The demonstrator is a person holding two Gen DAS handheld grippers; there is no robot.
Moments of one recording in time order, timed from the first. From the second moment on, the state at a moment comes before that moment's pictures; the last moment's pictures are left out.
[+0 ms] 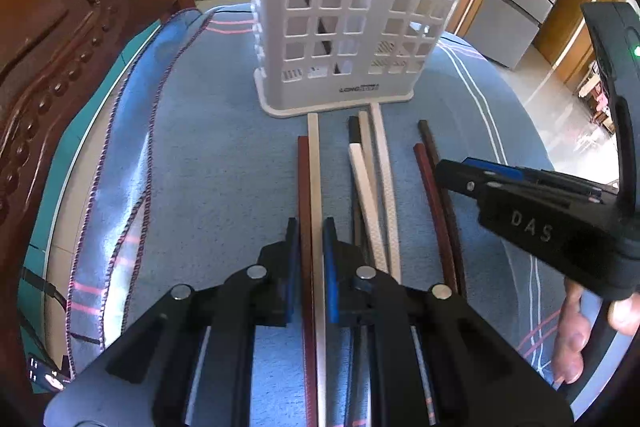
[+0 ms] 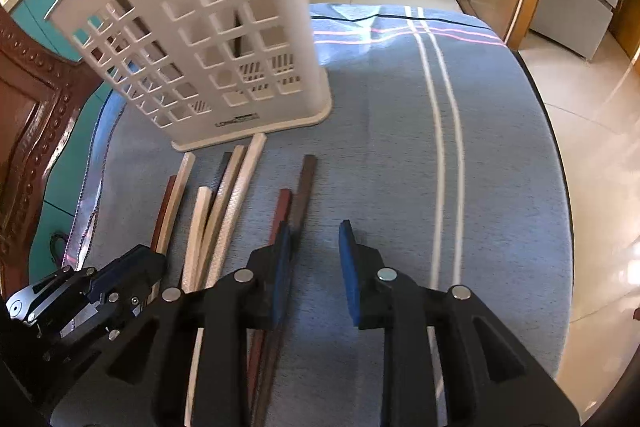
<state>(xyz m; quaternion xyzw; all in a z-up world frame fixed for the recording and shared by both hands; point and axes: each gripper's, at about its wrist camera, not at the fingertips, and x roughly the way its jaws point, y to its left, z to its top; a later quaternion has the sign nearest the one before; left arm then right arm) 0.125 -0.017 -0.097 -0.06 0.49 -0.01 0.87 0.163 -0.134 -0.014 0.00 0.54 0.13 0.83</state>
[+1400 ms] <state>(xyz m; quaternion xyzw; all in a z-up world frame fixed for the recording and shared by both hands) 0.126 -0.015 -0.100 -0.05 0.50 -0.01 0.87 0.157 -0.145 -0.015 -0.04 0.55 0.09 0.83</state>
